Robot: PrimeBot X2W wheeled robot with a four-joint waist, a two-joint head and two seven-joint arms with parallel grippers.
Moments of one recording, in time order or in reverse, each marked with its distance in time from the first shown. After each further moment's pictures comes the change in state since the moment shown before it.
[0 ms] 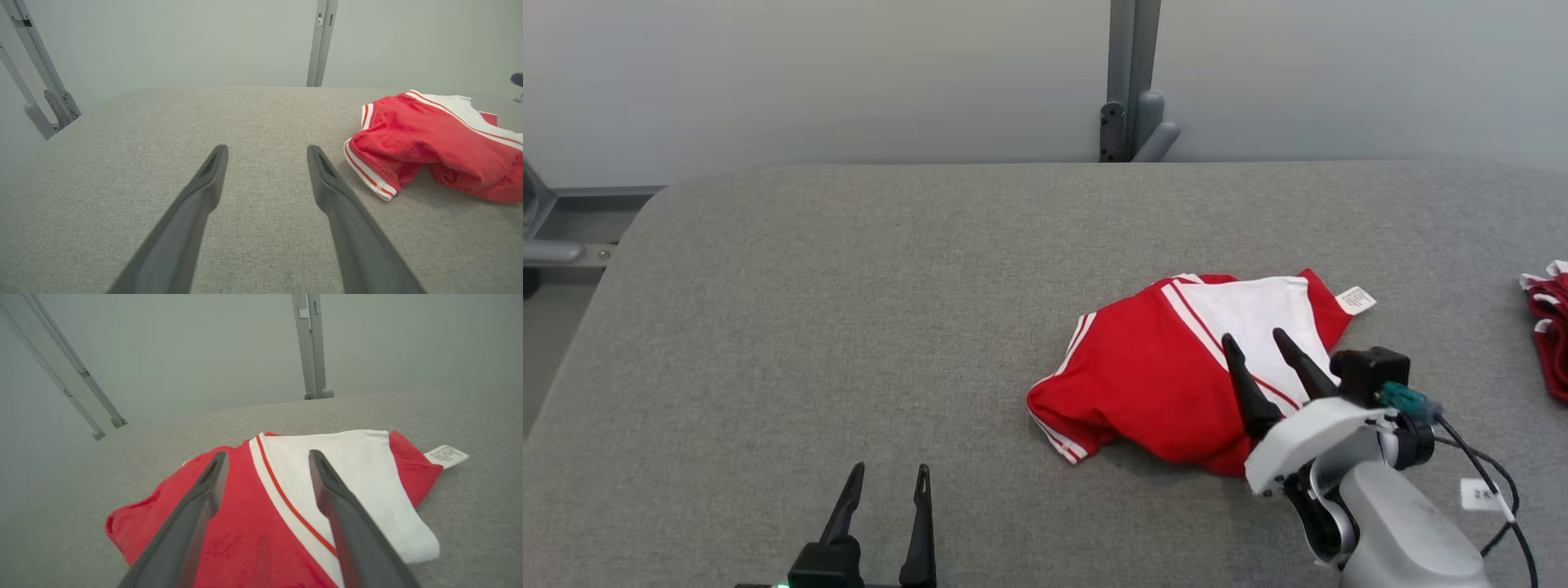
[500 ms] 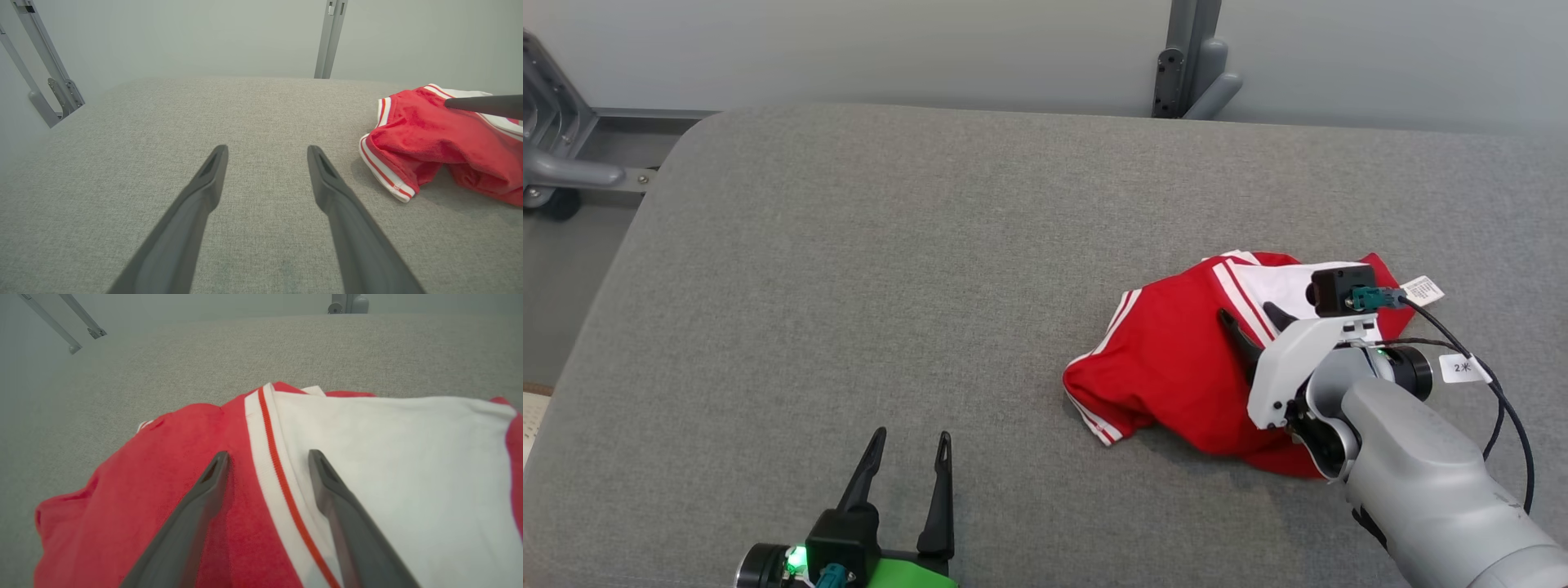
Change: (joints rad) left arm -0.072 0.000 -0.054 0.018 -0.009 -0.006 0.000; right arm -0.368 -0.055 0.276 0.404 0.253 0.000 0.177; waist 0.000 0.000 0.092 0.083
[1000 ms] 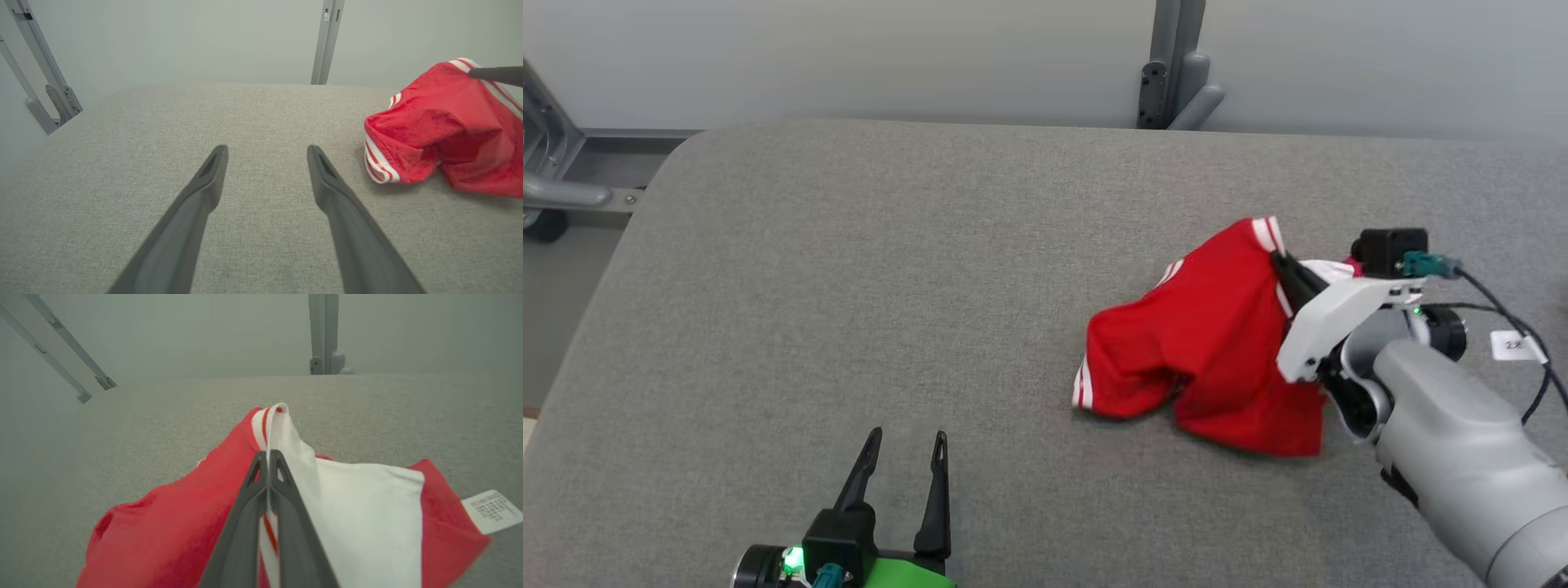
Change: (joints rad) left arm -0.006 0.000 0.001 0.003 -0.005 0.007 0.000; right arm -0.086 -0.072 0.142 0.031 0.184 0.000 -0.104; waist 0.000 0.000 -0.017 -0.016
